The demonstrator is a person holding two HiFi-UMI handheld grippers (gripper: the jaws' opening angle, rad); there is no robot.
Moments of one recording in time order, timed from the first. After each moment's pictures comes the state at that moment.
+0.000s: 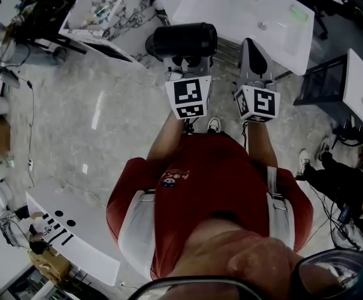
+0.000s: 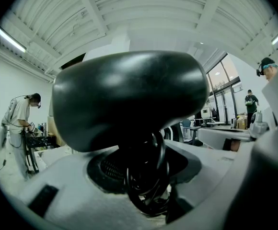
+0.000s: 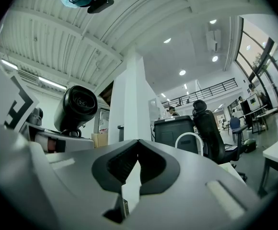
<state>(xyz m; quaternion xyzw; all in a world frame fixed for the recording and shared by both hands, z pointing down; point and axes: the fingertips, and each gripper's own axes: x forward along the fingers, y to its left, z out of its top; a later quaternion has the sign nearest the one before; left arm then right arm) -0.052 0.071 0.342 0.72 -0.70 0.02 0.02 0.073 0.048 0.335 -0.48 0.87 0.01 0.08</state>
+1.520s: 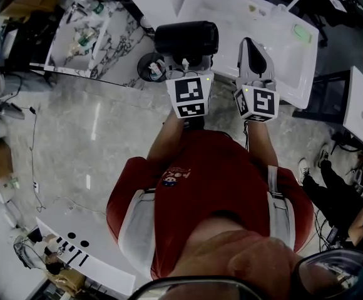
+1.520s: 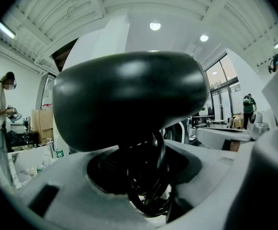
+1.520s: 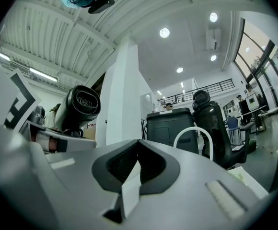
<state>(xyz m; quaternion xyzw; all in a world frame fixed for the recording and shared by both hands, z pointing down) -0.100 -0.165 0.369 0.74 -0.67 0.04 0.04 0.023 -0.178 0.359 -0.51 0.86 0.01 0.06</state>
